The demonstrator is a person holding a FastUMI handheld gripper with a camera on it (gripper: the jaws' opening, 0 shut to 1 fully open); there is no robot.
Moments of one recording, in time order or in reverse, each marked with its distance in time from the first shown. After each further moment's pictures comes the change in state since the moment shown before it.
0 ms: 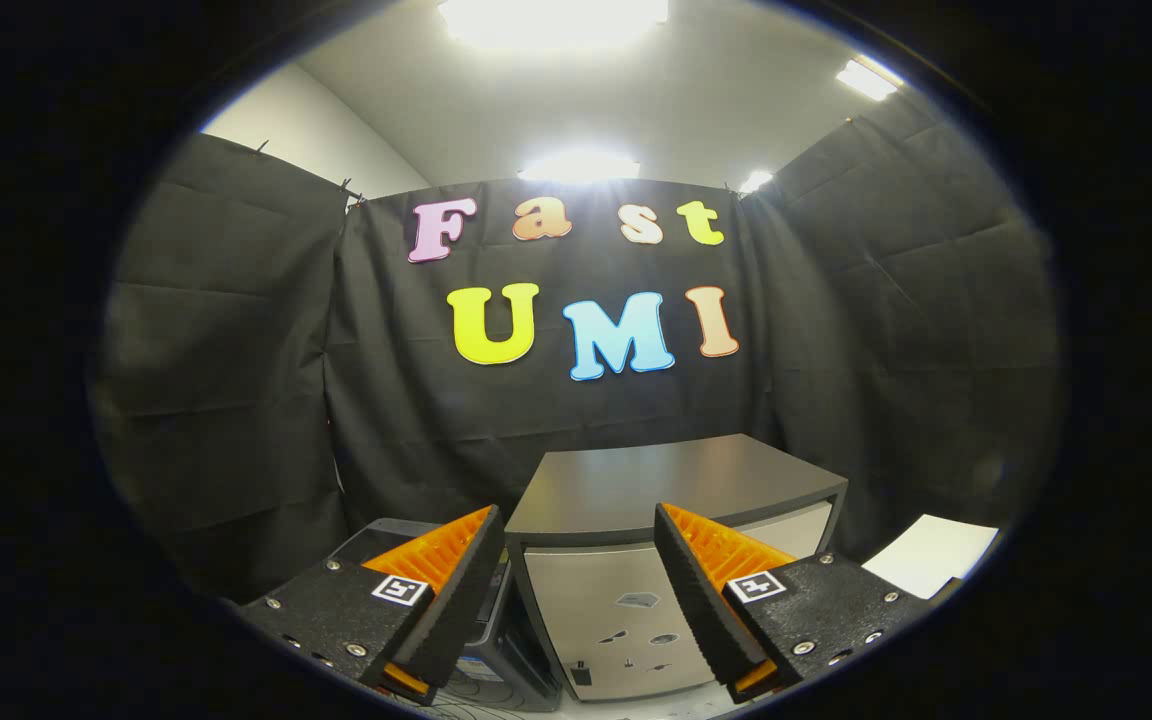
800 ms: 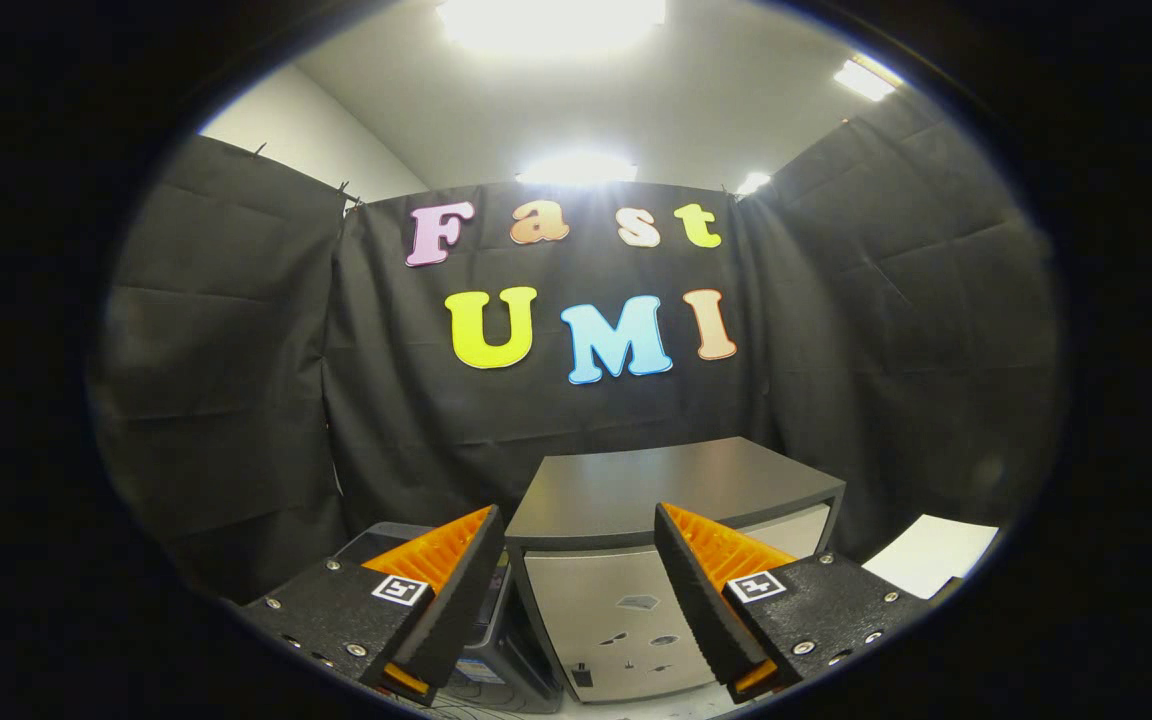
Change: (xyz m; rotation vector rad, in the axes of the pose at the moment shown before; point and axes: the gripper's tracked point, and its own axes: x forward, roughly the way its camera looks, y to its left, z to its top) arm -0.002 0.002 0.003 0.001 -0.007 -0.005
